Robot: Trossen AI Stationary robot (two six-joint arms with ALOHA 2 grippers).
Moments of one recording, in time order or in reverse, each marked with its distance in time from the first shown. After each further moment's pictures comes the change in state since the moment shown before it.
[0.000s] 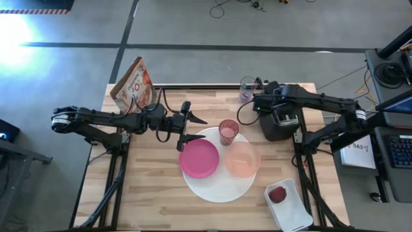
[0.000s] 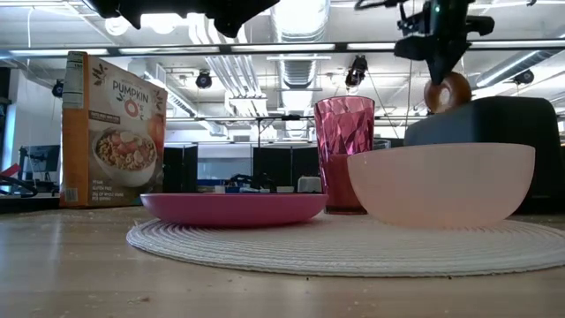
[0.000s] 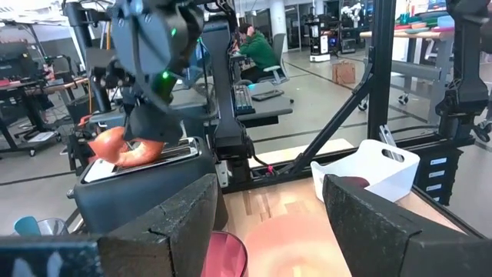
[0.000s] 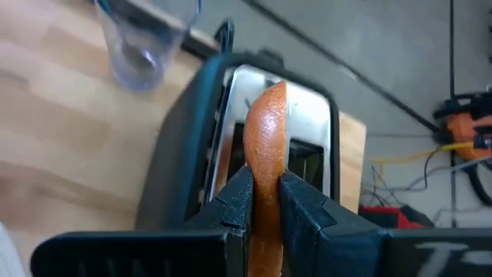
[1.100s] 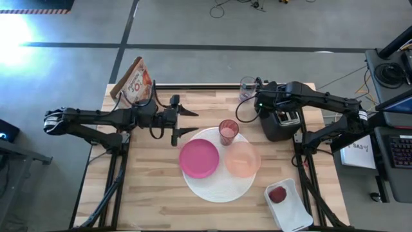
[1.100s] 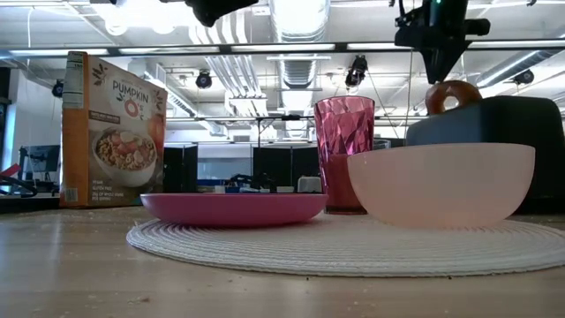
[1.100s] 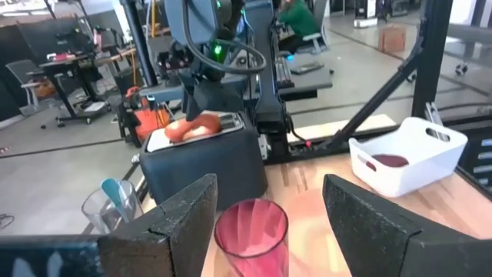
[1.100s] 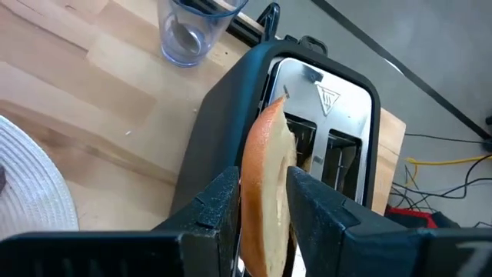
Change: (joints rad) left arm 0.000 -0.144 0.069 -0.309 -0.158 0.038; right arm -0.017 -0.018 0.043 0.034 -0.148 -0.125
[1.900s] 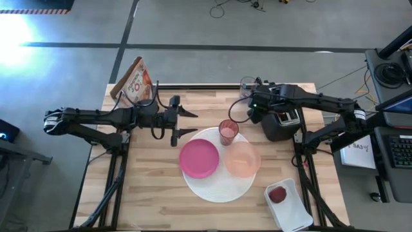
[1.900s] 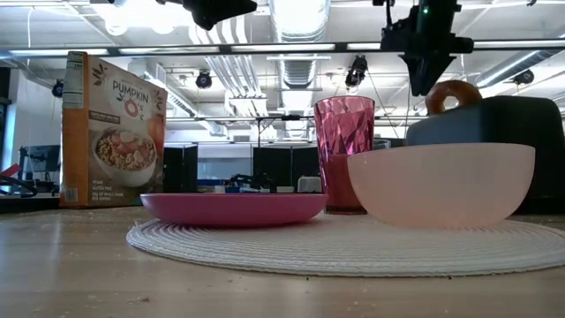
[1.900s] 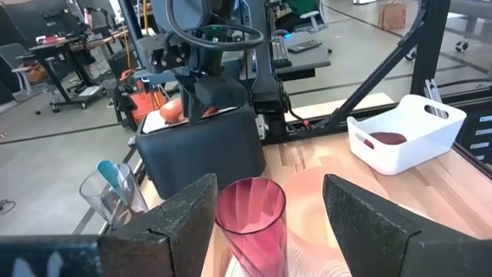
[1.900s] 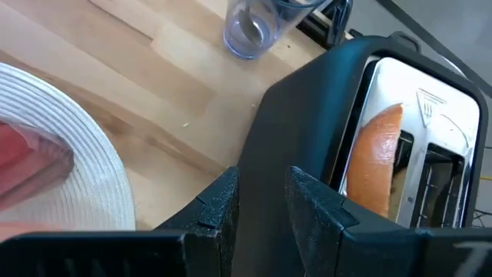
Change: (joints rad) left arm 0.000 0.001 0.015 -0.082 0.000 0.014; right arm 0.000 0.025 -0.061 0.176 -0.127 -0.072
